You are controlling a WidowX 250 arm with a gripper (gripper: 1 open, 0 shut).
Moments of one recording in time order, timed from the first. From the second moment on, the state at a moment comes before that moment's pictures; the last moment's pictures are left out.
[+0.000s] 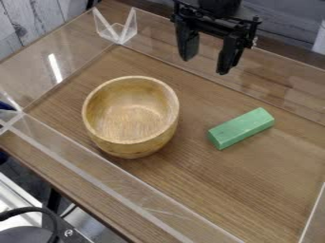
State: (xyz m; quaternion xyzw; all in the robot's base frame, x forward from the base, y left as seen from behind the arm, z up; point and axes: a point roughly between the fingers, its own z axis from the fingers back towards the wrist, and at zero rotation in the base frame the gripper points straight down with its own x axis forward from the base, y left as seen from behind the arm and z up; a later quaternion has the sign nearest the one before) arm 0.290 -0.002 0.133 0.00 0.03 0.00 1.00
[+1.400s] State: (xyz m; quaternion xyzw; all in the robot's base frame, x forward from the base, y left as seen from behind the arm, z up) arm 0.300 -0.065 0.020 0.01 0.09 -0.19 0.98
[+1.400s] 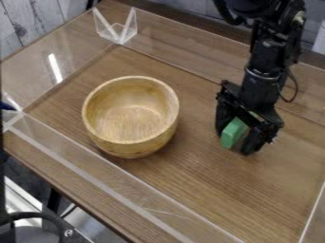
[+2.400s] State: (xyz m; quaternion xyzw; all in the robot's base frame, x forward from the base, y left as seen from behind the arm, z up) arm 0.307 -0.066 0.020 -0.01 0.08 -0.20 0.98
